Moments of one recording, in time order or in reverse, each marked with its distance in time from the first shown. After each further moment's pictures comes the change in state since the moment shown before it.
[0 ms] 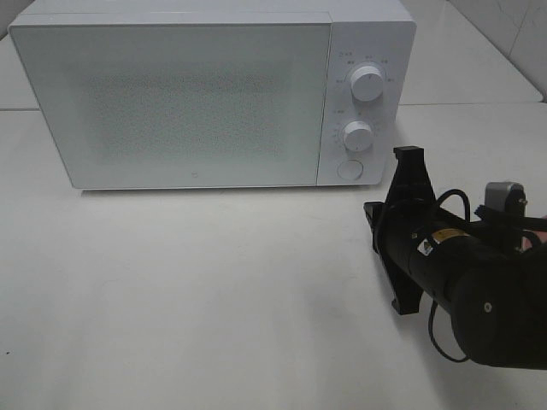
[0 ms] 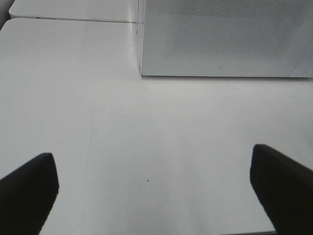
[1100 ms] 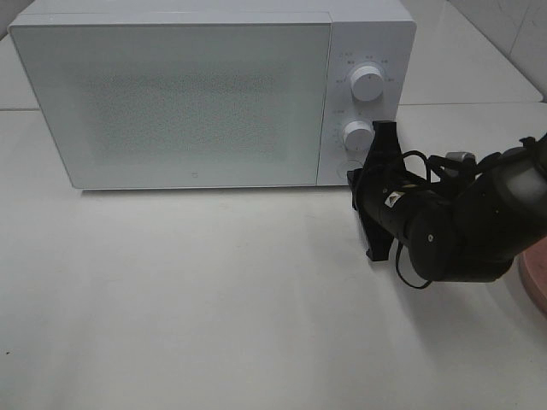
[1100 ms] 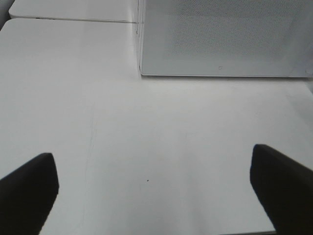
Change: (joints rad) left arm 0.000 0.000 0.000 0.000 0.000 0.000; right arm -0.243 0.241 -0.258 -0.293 0.033 0.115
